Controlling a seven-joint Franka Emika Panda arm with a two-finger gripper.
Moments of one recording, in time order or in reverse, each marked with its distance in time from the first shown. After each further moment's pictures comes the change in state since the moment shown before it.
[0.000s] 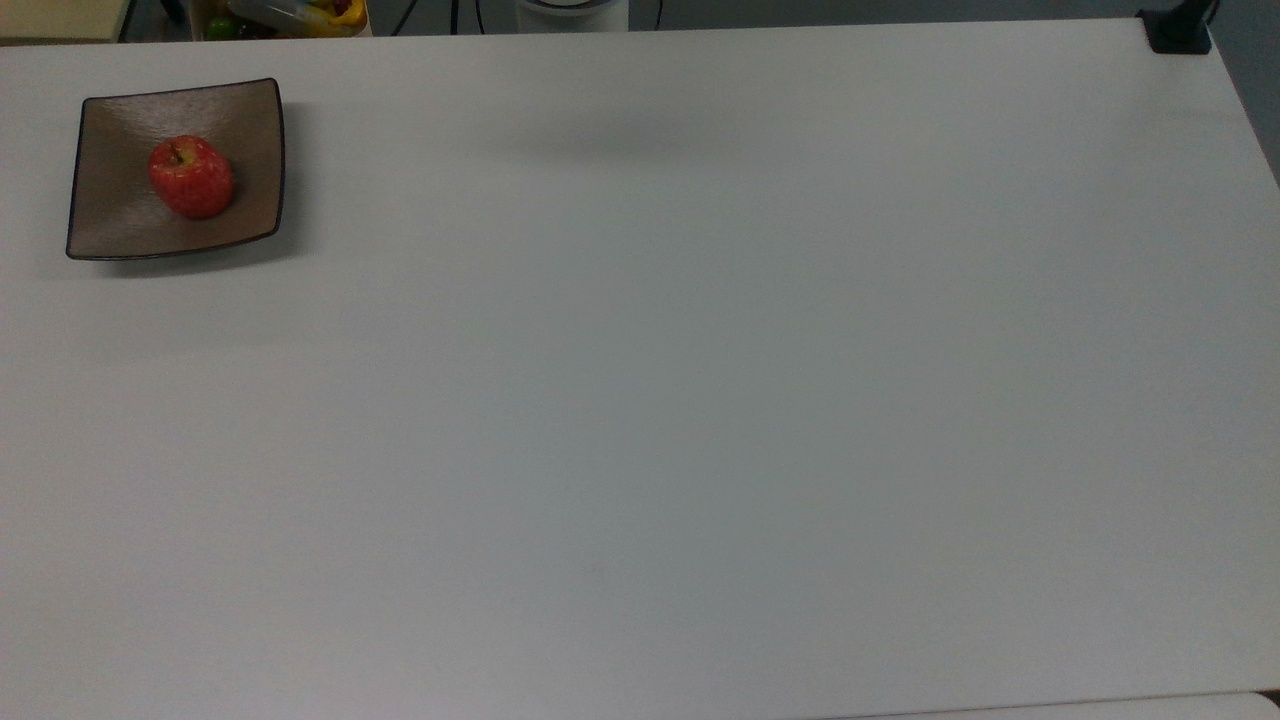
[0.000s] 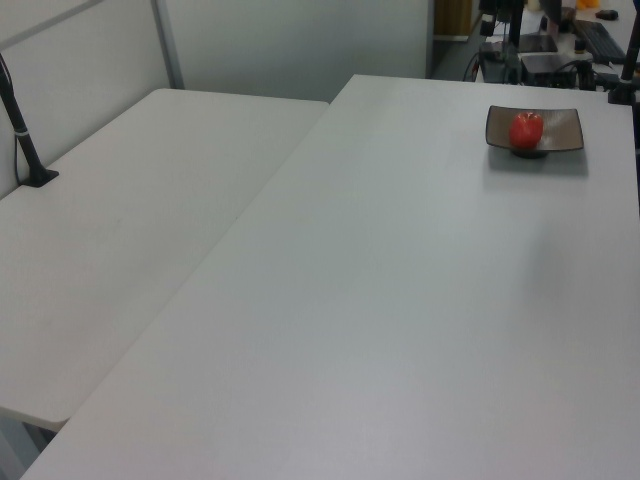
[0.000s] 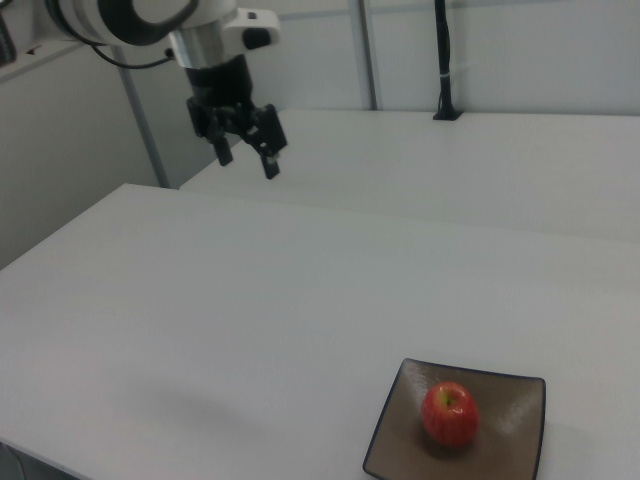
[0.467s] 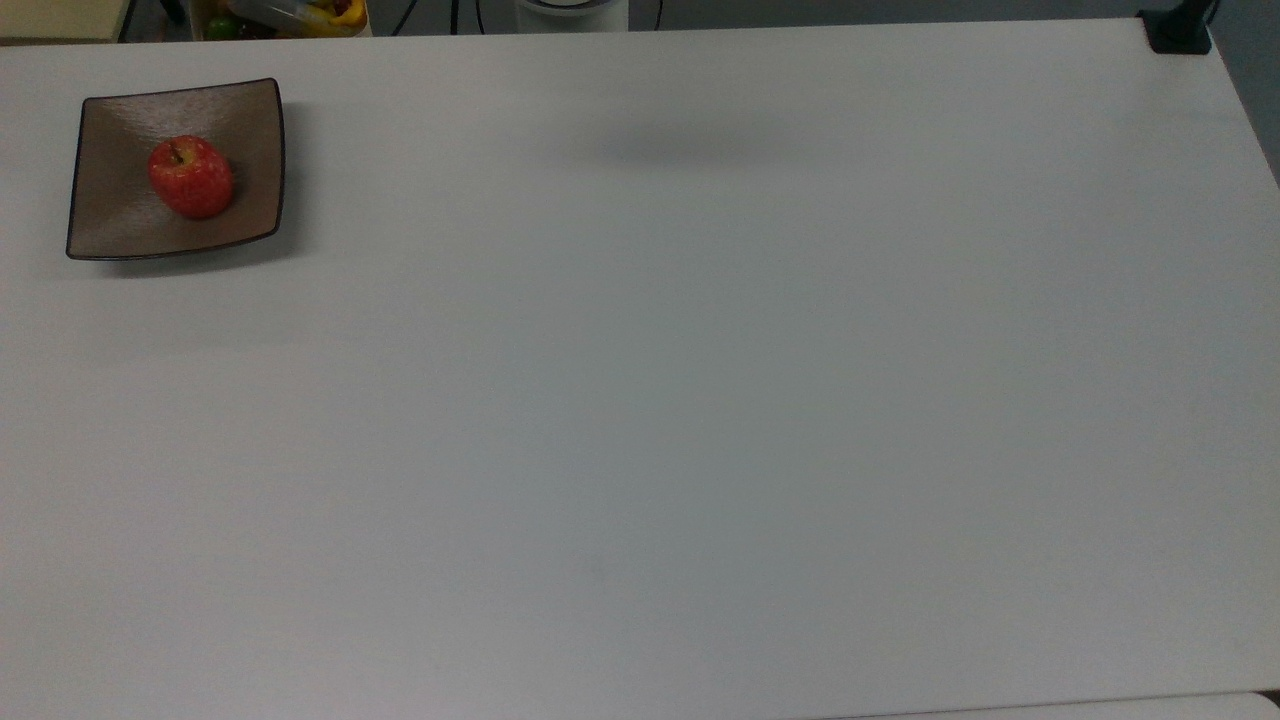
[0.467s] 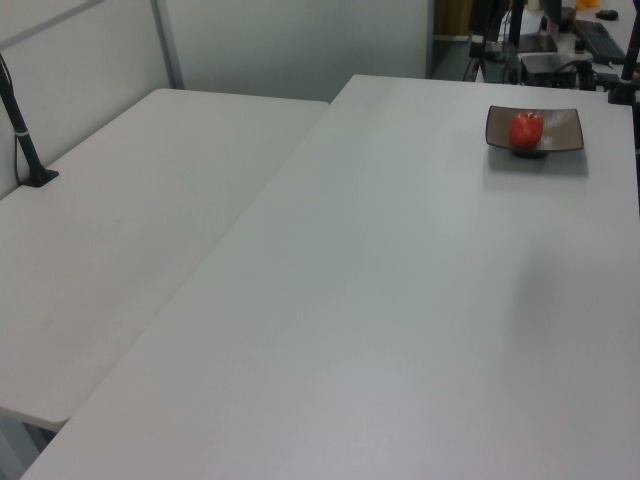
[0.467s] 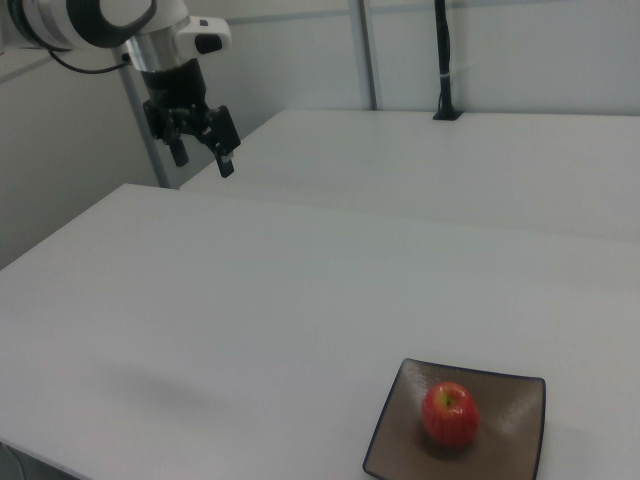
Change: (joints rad) arm 0.083 0.001 0.061 -0.022 0.004 -0.004 0.060
